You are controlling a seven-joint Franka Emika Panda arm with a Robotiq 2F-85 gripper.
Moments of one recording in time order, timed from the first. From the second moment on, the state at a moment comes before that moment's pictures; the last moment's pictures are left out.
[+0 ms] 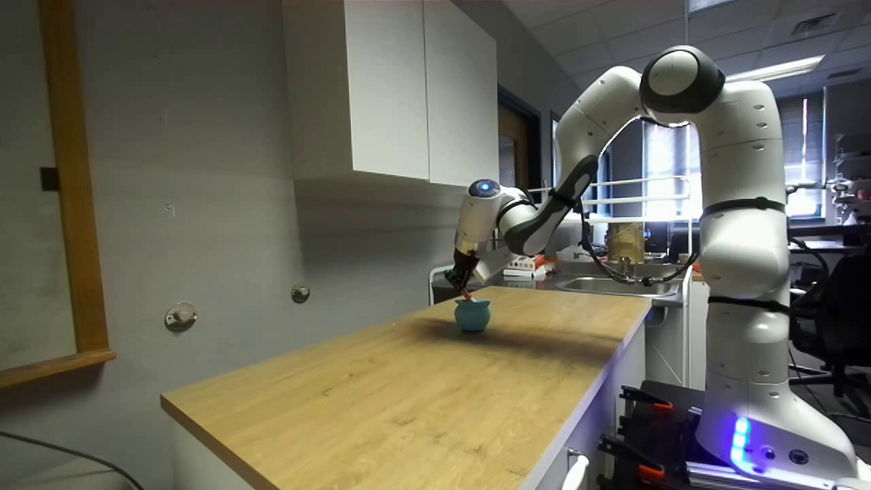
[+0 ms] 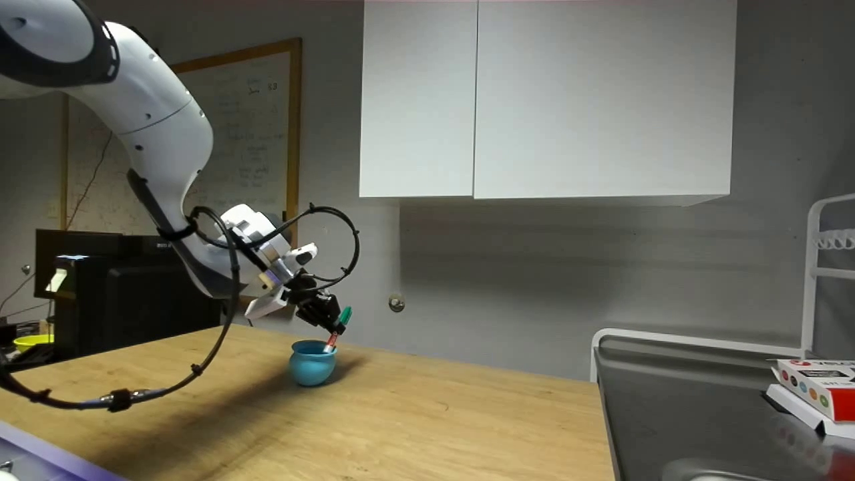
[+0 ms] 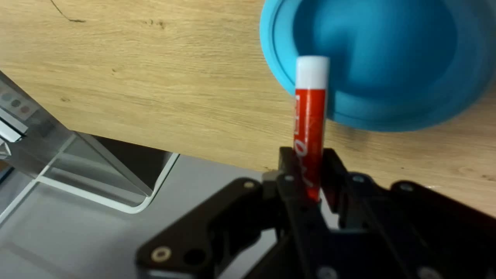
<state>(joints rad) -0.17 0.05 0.15 -2.26 -1.16 2.64 1.11</state>
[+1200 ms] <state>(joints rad) -0.13 0.05 0.16 -2.28 -1.16 2.59 1.13</state>
